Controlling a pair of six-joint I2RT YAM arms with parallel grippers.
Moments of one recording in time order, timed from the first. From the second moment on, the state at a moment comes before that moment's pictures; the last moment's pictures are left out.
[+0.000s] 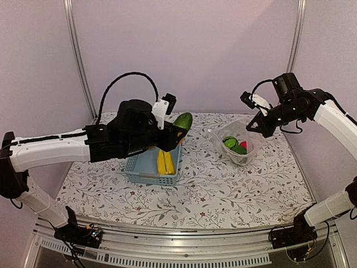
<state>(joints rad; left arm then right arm) -1.01 1.46 1.19 -0.13 -0.29 -0.25 0.42 1.35 1.42 -0.94 -0.31 -0.42</state>
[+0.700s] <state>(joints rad) -1.28 1.70 1.32 0.29 -0.11 0.25 0.43 1.35 1.45 -1.02 -0.47 -0.44</state>
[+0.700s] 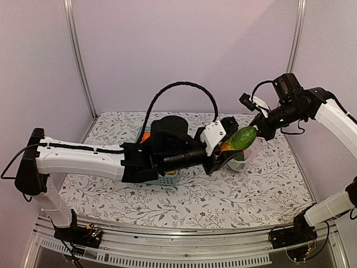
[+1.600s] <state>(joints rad) -1.28 1.84 1.43 0.28 -0.14 0.63 0.43 1.34 1.51 -1.11 -0.56 -0.45</state>
